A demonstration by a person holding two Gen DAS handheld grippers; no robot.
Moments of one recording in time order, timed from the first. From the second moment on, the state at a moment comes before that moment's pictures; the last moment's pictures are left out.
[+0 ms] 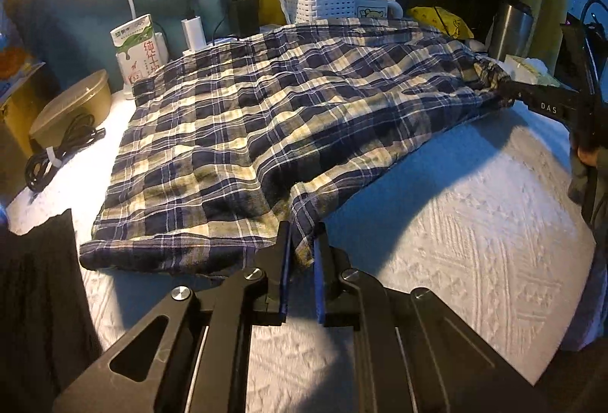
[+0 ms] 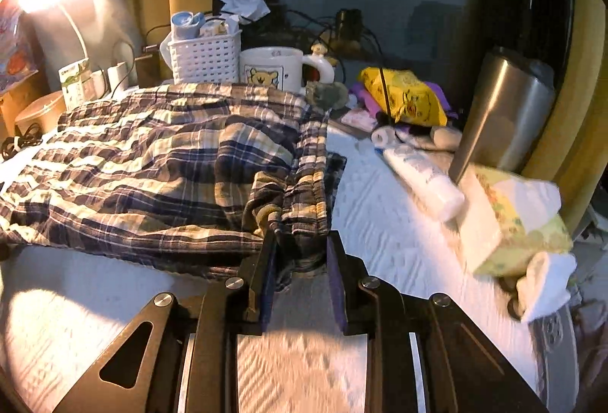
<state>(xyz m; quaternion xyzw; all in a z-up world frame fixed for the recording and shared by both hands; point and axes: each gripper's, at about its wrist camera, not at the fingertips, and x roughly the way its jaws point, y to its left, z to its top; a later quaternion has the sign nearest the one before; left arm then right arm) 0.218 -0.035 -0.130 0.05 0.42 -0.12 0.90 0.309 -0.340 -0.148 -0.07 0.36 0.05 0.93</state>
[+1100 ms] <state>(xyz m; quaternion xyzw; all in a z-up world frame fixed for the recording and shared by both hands) 0.219 -0.011 -0.138 -0.01 0.44 -0.15 0.89 0.300 -0.338 -0.139 -0.04 0.36 0.06 0.93</state>
